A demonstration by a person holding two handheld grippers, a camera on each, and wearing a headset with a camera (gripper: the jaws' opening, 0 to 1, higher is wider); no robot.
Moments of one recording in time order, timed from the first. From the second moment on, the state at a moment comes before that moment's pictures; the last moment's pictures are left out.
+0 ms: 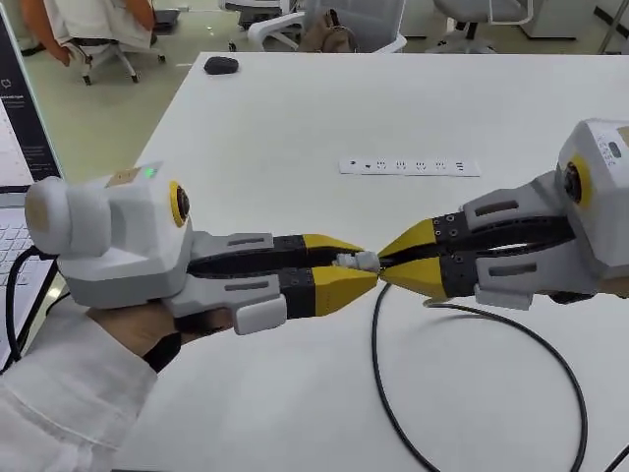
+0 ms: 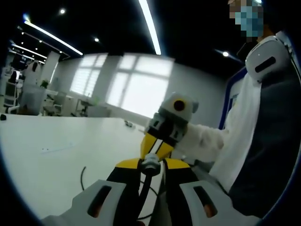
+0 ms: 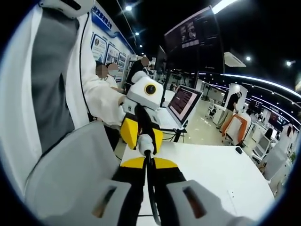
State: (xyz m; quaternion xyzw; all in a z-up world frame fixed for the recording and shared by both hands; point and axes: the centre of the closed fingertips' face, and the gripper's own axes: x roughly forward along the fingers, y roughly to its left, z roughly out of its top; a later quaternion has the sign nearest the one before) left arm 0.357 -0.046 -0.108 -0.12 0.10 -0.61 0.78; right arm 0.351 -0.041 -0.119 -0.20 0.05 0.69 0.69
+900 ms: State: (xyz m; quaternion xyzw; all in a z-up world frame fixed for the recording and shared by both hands) left arm 0.359 -0.046 -0.118 -0.10 0.11 -0.60 0.79; right arm 0.352 -0.056 -0.126 -0.18 0.07 0.68 0.71
